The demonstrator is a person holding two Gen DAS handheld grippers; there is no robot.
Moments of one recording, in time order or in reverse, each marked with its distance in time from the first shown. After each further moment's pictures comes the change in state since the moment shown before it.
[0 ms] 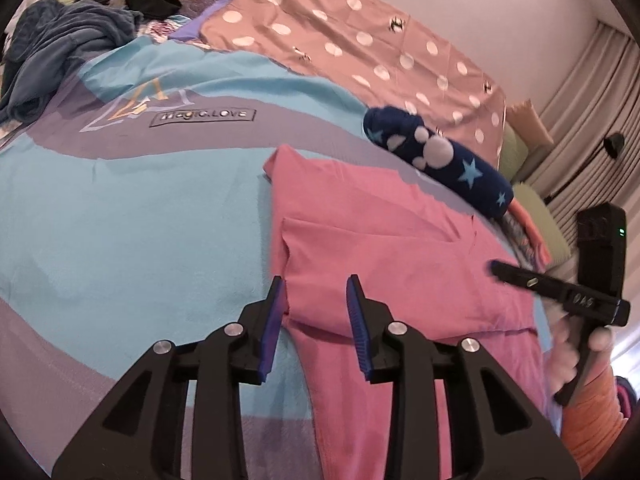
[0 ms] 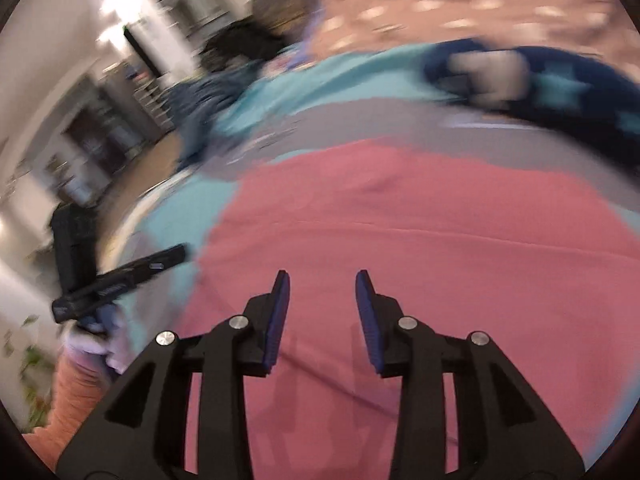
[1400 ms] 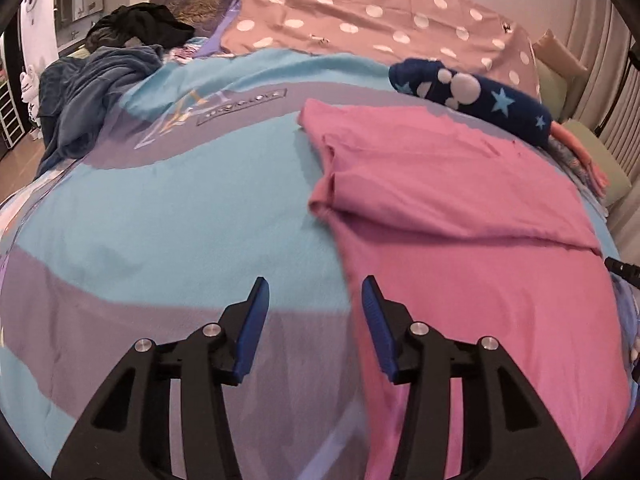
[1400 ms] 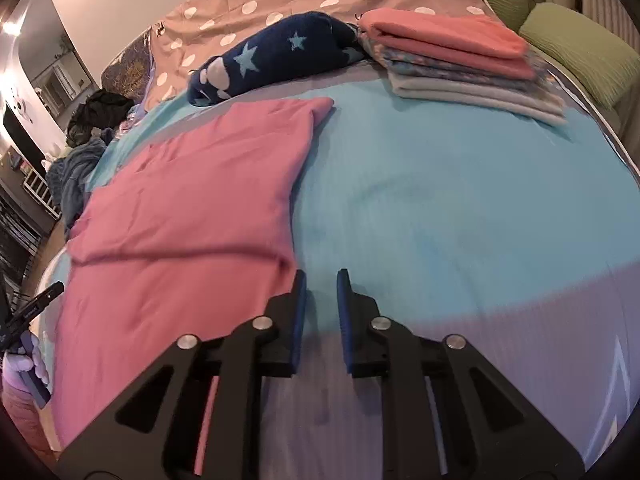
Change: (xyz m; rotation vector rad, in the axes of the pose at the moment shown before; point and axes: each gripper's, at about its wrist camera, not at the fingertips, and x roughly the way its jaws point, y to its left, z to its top) left arm -0.036 -0.022 -0.068 0.164 0.018 0.263; right arm -0.125 -0.115 -0.167 0.300 -0.098 -0.241
